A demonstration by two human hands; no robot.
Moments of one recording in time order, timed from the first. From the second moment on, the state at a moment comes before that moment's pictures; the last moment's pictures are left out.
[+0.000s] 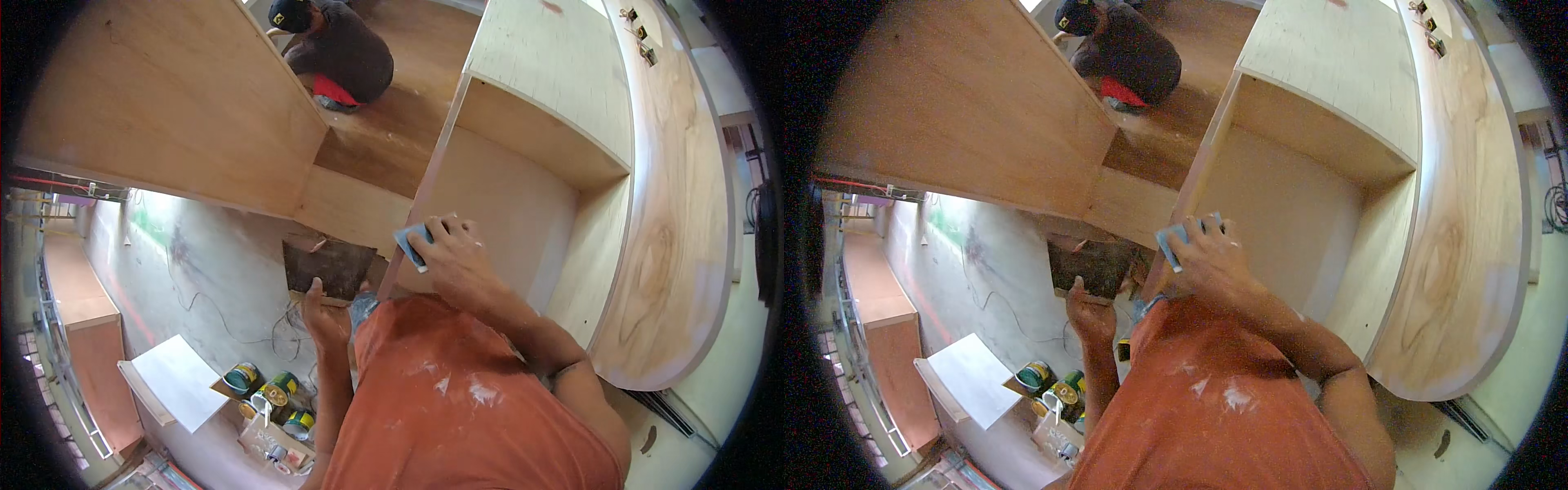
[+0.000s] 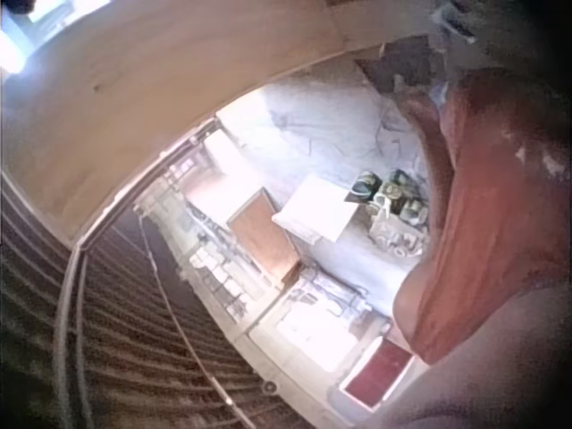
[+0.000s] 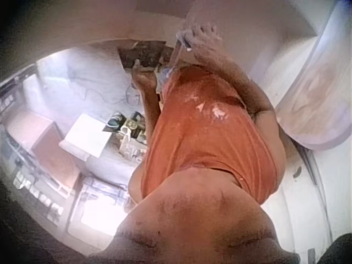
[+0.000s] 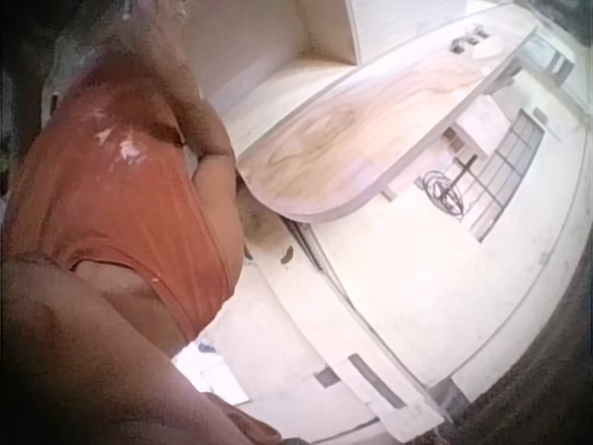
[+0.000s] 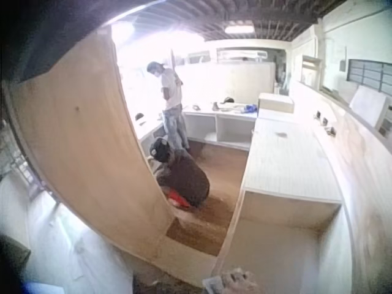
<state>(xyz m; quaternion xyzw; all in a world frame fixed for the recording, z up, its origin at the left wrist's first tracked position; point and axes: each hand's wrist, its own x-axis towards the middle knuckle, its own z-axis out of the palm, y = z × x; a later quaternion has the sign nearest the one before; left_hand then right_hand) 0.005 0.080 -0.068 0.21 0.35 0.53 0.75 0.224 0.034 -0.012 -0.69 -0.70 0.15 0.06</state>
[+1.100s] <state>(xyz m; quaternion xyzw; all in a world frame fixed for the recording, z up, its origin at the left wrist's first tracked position) 0.014 0.070 -0.048 0.10 0.31 0.45 0.83 0.230 0.055 -0.068 -0.72 -0.69 -0.02 0.08</state>
